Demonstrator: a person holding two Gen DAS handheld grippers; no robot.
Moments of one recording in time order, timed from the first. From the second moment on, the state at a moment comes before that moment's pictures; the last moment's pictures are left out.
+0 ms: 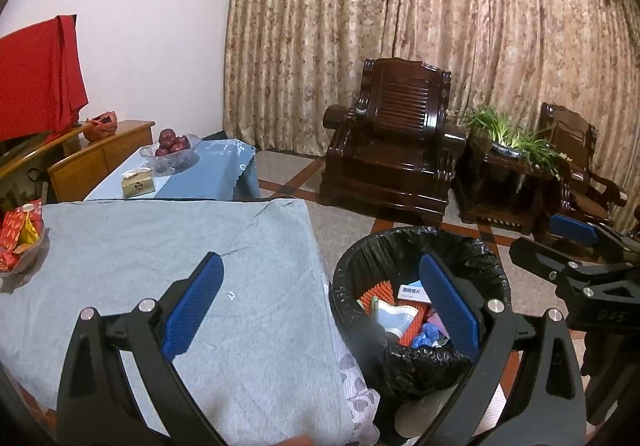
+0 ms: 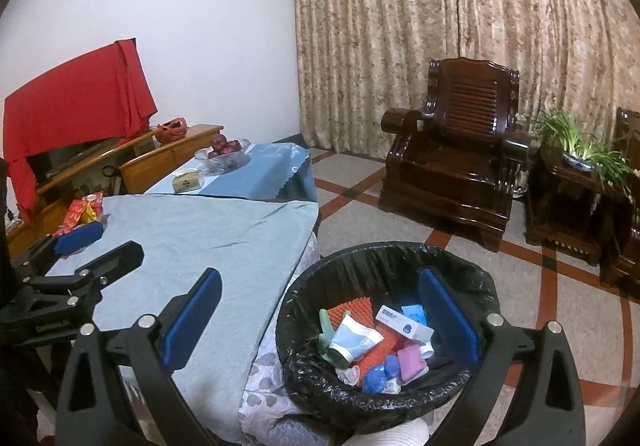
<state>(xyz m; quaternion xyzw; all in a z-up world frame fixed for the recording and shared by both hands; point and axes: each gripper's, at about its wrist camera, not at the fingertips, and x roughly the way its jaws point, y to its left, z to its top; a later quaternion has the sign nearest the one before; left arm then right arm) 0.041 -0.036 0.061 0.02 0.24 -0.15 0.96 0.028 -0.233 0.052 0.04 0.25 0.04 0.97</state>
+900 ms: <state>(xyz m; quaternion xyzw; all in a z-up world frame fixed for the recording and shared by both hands) 0.040 -0.034 0.060 0.02 0.24 -0.15 0.96 0.030 -0.225 0.052 0.04 0.25 0.04 0.97</state>
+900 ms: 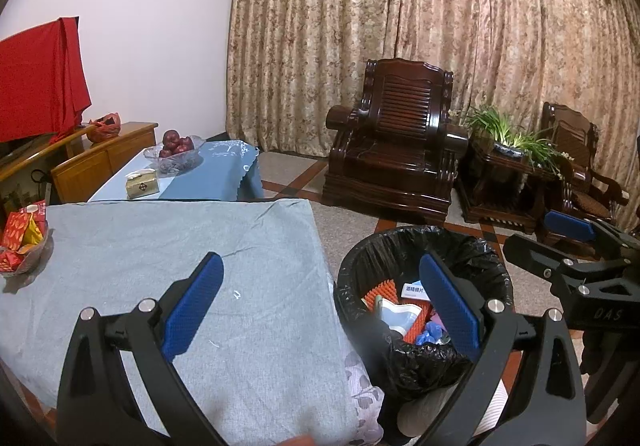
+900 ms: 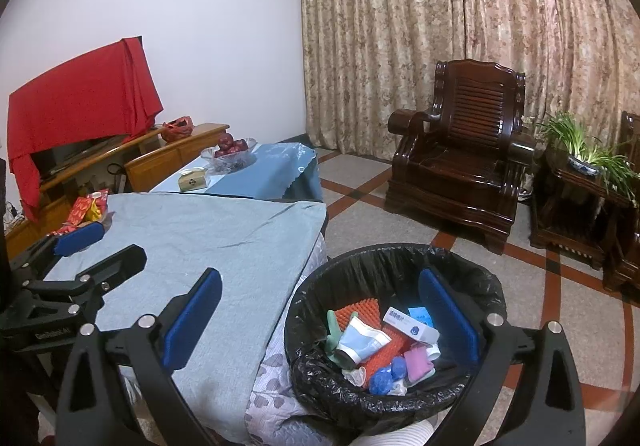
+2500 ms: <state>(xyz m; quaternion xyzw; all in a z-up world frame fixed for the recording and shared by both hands) 0.034 -0.021 0.060 0.02 0.25 -0.15 0.96 0.030 -0.221 0.047 0.04 0.25 0.05 0.97</state>
